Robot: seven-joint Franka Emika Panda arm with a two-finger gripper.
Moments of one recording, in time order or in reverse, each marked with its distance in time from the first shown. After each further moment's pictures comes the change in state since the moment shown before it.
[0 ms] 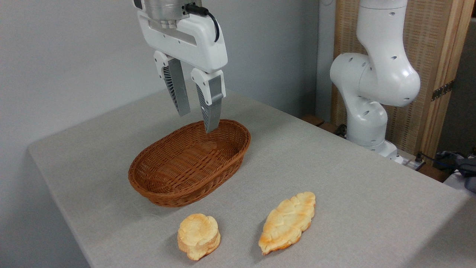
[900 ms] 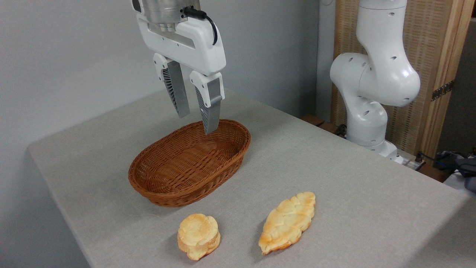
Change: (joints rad) arm -0.004 0.008 0.000 0.000 0.000 0.000 0.000
